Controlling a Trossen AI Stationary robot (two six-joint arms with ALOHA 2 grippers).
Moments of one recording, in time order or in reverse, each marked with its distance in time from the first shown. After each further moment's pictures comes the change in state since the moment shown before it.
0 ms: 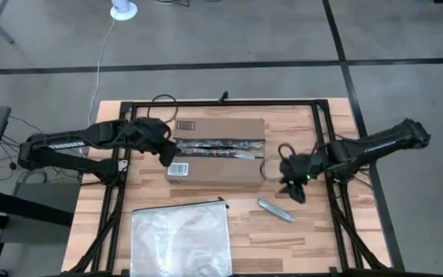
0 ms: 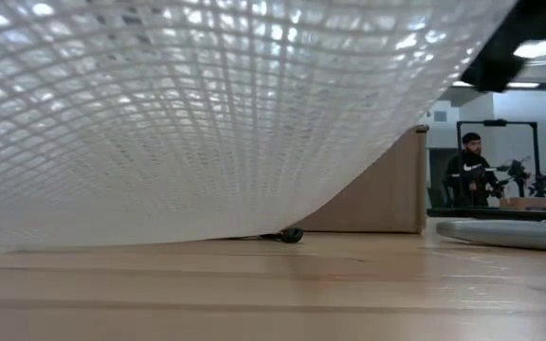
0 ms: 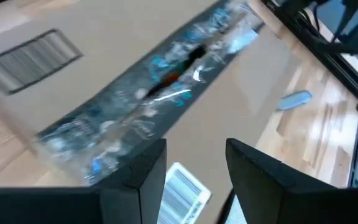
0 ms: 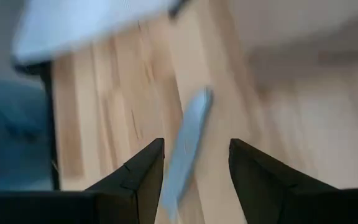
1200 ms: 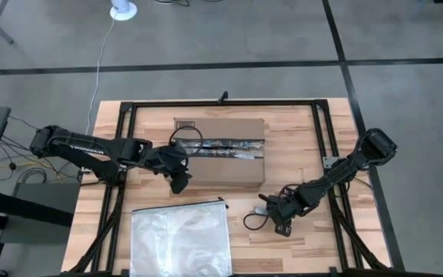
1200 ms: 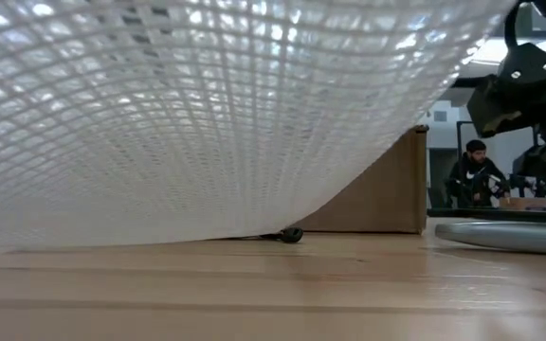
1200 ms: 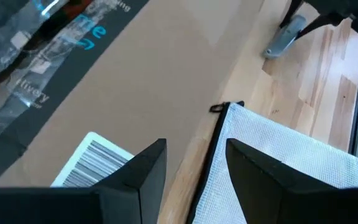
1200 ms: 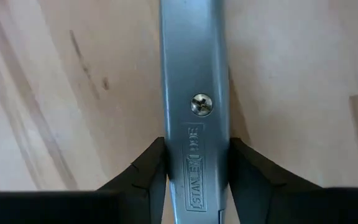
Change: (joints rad) left arm -0.223 0.208 0.000 0.090 -0.018 -0.012; right arm 0.254 0.589 -0.044 0.296 0.001 0.300
